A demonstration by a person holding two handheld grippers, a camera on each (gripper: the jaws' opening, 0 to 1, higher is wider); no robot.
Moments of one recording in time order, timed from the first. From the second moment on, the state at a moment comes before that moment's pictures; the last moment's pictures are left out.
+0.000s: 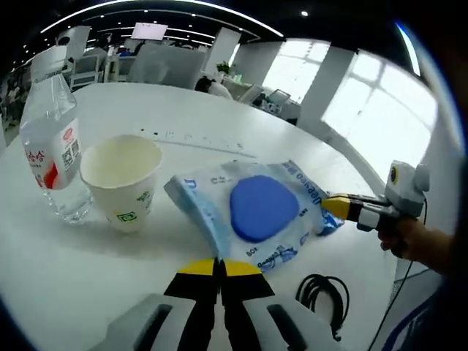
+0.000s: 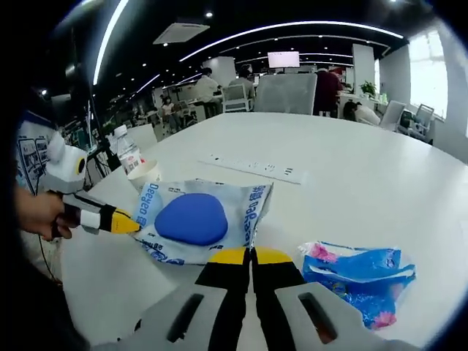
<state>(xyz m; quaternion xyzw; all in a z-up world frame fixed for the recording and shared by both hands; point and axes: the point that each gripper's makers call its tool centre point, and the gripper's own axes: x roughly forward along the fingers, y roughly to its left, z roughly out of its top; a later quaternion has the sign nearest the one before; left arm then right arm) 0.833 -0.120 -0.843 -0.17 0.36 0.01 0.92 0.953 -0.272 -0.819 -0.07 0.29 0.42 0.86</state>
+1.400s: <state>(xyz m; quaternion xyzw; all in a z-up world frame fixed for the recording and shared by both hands) 0.862 -0.085 -0.870 -0.17 0.38 0.04 0.91 0.929 -0.274 -0.866 -0.05 0.33 0.38 0.86</state>
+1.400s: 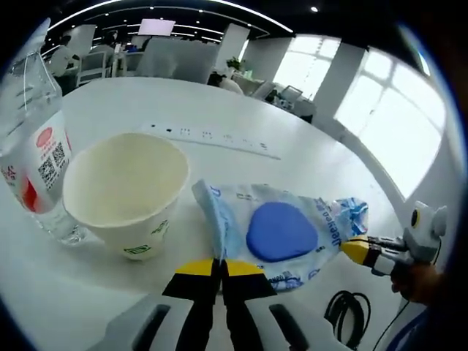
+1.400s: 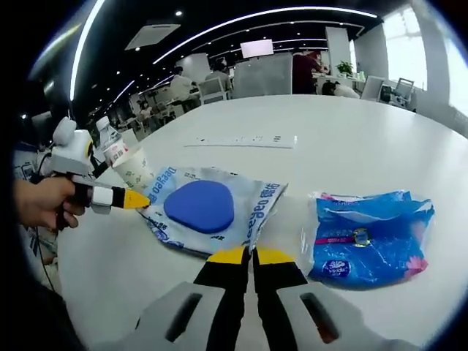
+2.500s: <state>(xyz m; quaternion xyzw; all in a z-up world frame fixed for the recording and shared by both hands) 0.829 -0.115 -0.845 -0.13 0.38 -0.02 0.92 0.894 -0.299 -0.833 -0.07 0.32 0.39 0.86</state>
